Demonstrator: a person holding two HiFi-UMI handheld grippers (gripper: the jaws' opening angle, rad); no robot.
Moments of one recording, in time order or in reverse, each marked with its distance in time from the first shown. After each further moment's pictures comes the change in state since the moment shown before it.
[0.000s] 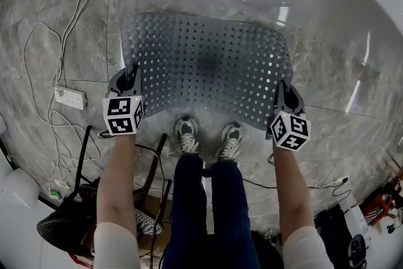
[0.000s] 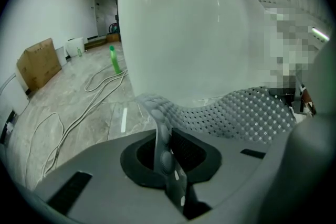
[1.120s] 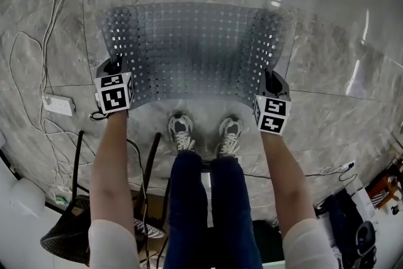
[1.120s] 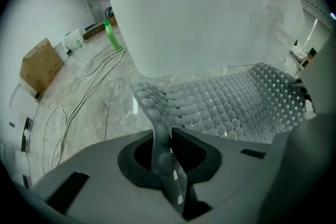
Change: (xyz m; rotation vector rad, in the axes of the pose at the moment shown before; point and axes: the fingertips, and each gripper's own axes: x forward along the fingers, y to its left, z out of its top) left arm 0.084 0.022 -0.062 0.041 0.263 0.119; right arm 0.055 0.002 -0.089 -0.206 0.182 -0.060
